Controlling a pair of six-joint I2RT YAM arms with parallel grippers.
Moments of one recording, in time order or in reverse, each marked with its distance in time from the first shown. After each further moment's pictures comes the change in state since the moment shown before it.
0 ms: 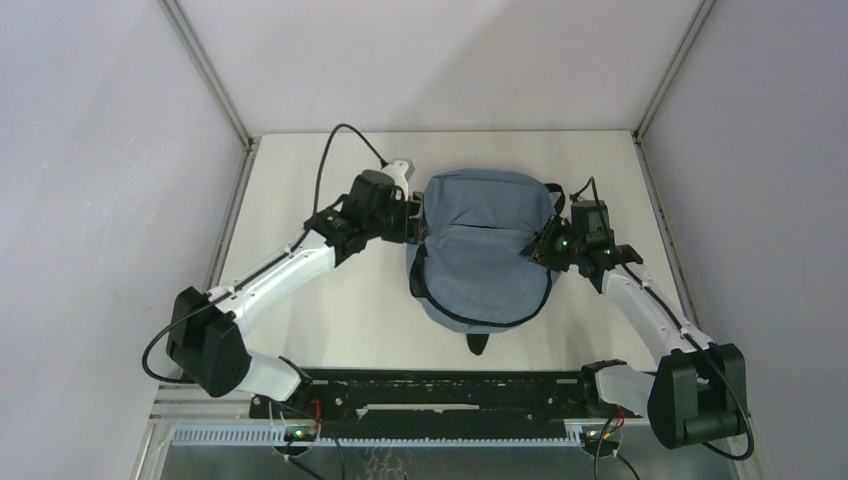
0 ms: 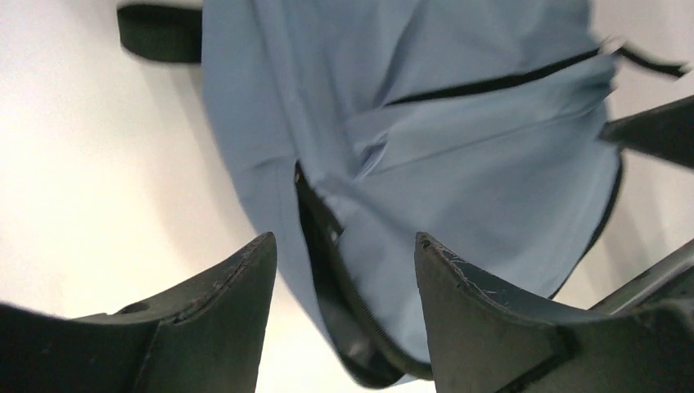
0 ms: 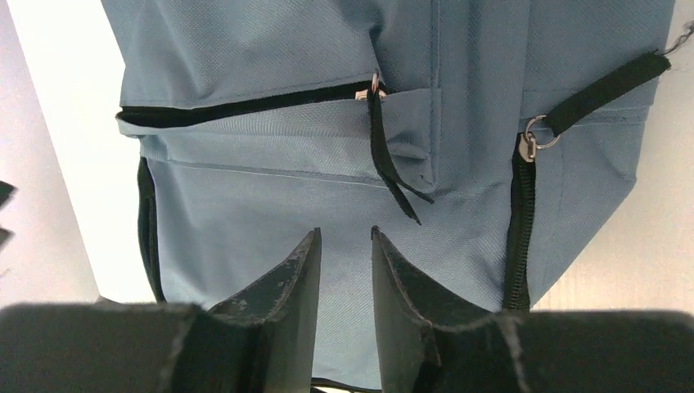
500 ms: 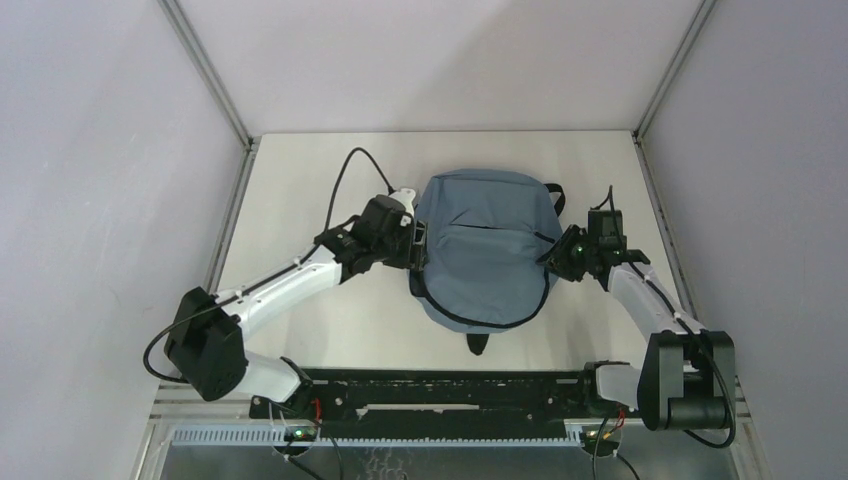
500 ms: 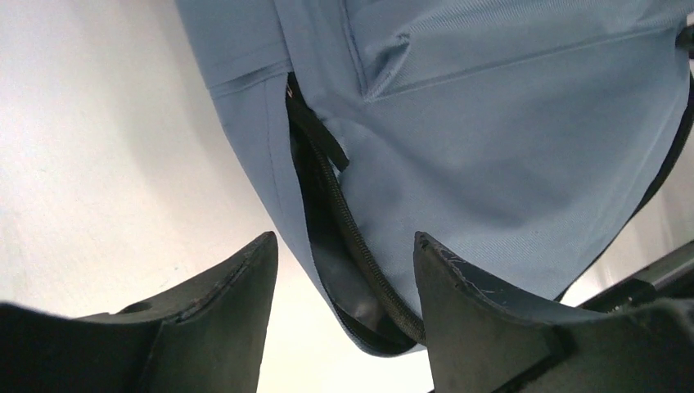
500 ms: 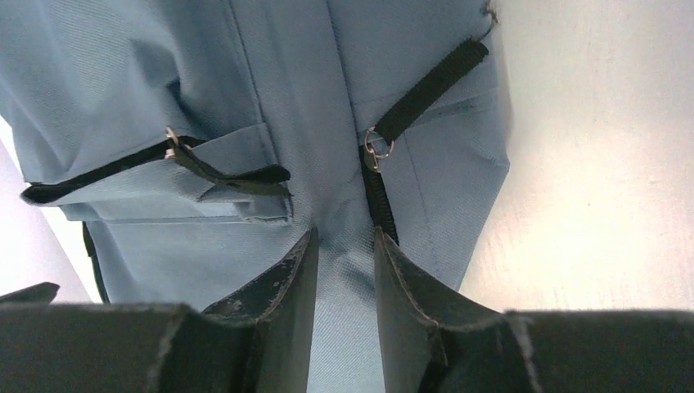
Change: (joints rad) left arm -0.074 -0.019 -0.159 -0.040 -0.049 -0.037; right arm -0.156 0.048 -0.062 0.011 -0.014 0.013
